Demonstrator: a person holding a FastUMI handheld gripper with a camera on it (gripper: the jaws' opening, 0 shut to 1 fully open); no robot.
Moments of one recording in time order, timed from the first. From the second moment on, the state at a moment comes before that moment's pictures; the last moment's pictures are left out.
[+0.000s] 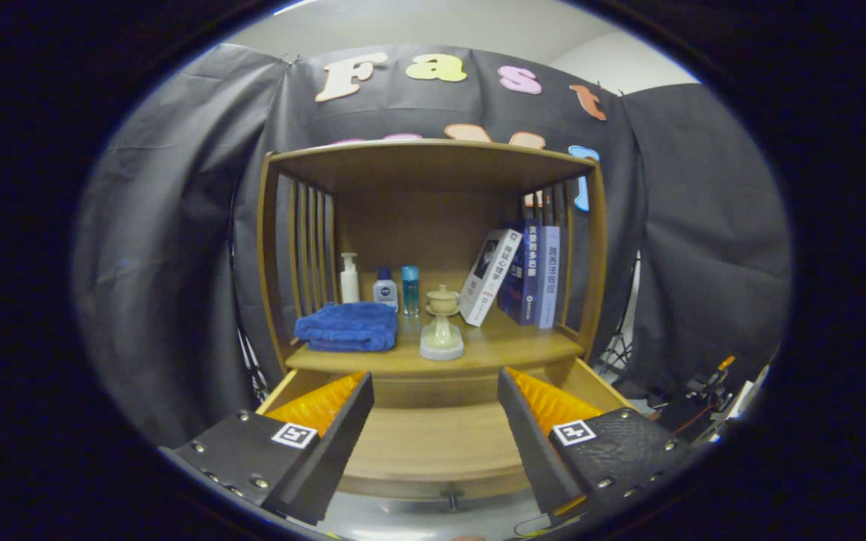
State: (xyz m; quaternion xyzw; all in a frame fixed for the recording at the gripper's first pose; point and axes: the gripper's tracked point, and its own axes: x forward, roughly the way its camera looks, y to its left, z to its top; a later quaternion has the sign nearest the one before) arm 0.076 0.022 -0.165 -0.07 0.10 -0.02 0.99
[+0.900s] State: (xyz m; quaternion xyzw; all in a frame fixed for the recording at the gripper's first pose) arm 0.053 -0.025 -0.321 -0.03 0.15 -0.03 0.99
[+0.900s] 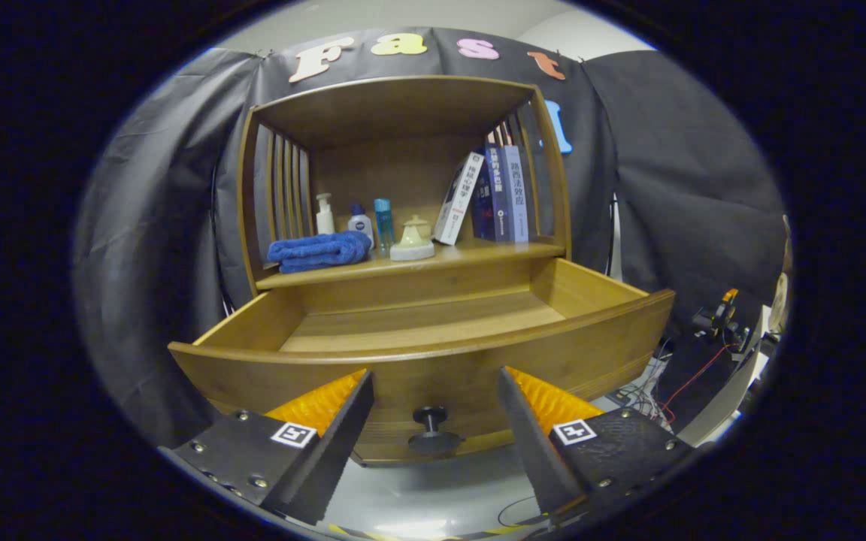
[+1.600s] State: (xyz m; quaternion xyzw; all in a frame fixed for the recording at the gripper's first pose) arm 0.079 0.002 -0.341 -0.04 0.16 0.01 0.99
